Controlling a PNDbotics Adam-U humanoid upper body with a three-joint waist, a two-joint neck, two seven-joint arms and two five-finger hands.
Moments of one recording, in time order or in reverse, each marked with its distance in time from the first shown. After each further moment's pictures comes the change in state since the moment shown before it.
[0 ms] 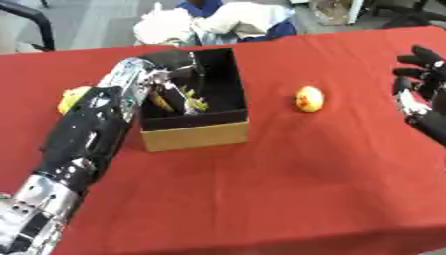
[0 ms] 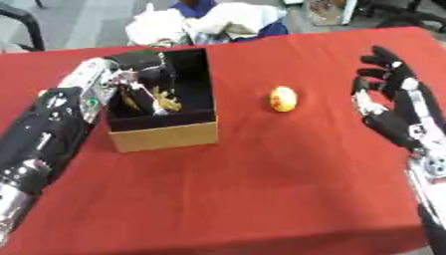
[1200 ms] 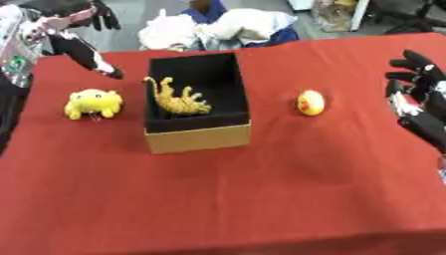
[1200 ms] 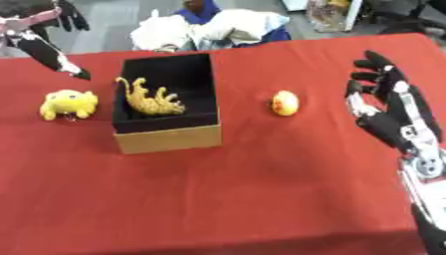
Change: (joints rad) left arm 0.016 0.303 0.081 -0.041 0.073 0.112 -0.053; right arm 0.018 0.000 -0.006 0.012 -0.001 -0.002 -0.002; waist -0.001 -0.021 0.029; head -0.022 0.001
